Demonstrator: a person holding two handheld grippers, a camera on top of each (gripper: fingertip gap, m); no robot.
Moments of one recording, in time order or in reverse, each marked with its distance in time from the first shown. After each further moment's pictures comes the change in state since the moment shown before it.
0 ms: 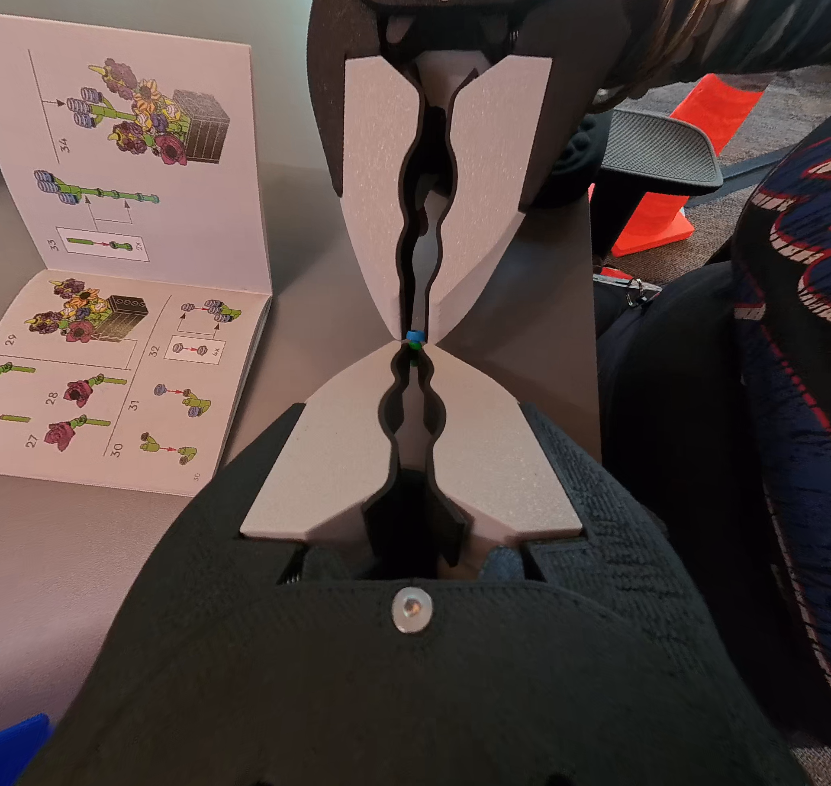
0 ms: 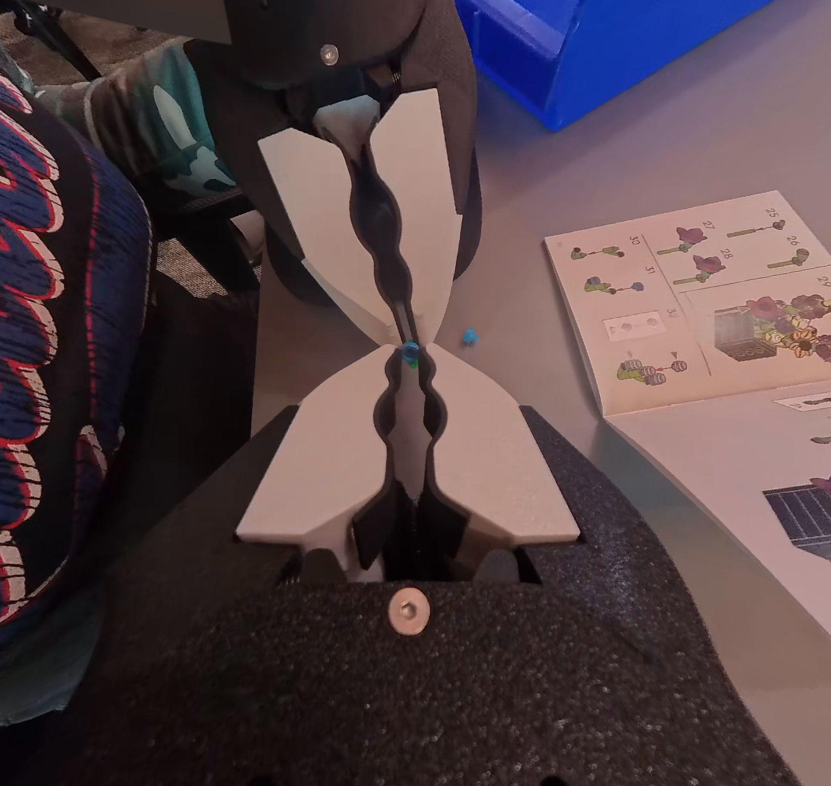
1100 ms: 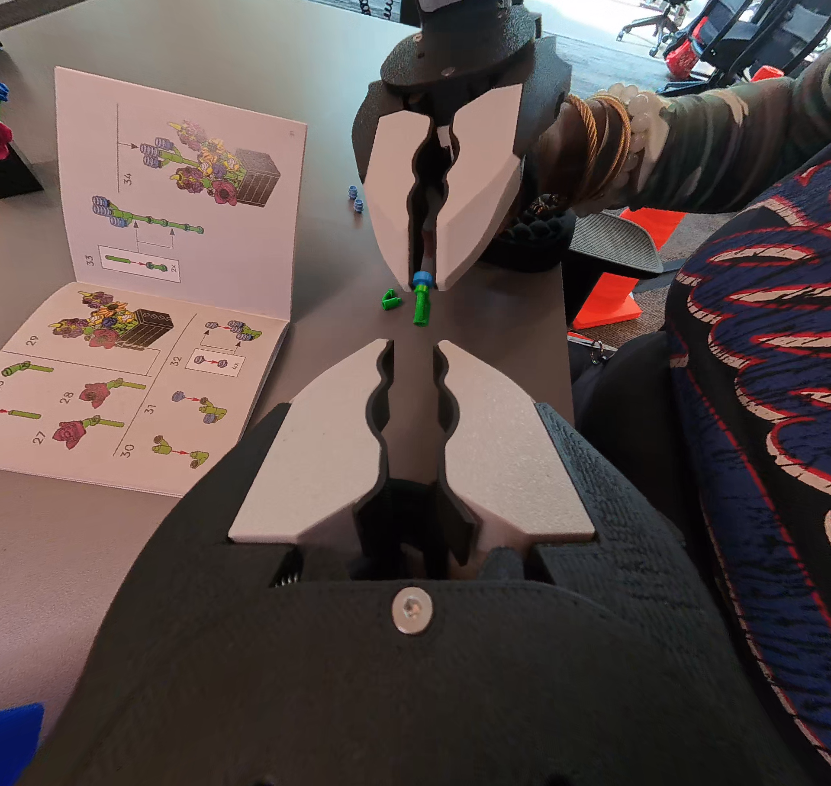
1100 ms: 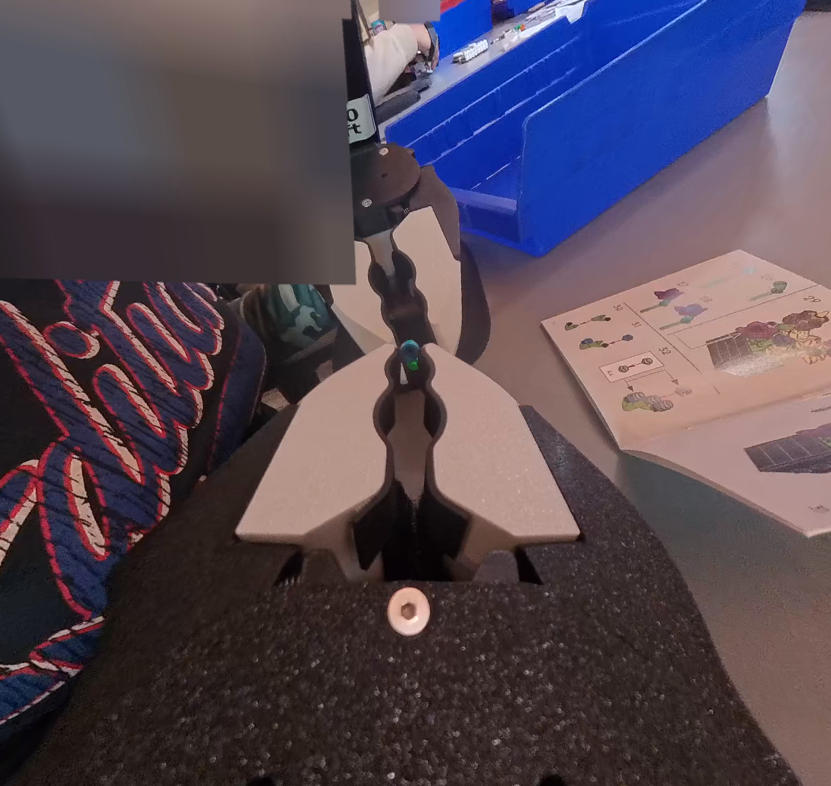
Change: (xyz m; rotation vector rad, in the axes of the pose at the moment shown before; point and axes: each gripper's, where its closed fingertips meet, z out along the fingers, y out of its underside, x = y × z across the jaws) left arm -0.006 -0.018 -0.015 0.166 0.040 -0.101; right arm 0.003 -0.032 -0.029 0.445 -0.140 0.214
